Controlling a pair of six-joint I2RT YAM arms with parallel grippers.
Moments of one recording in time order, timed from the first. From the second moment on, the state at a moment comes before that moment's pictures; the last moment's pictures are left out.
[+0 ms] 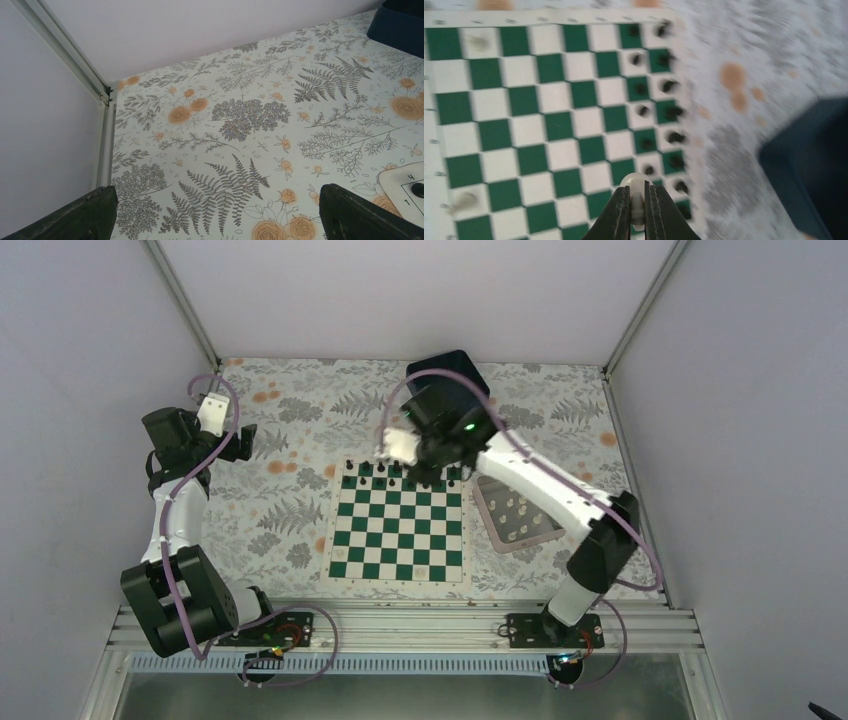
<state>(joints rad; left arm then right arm) 0.42 1.25 0.85 -0.11 0.50 0.42 0.76 1.65 1.63 -0.99 -0.05 -0.64</state>
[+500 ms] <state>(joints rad) 0.42 1.25 0.85 -0.11 0.49 0.41 1.21 1.89 1.52 -0.94 -0.12 -0.59</state>
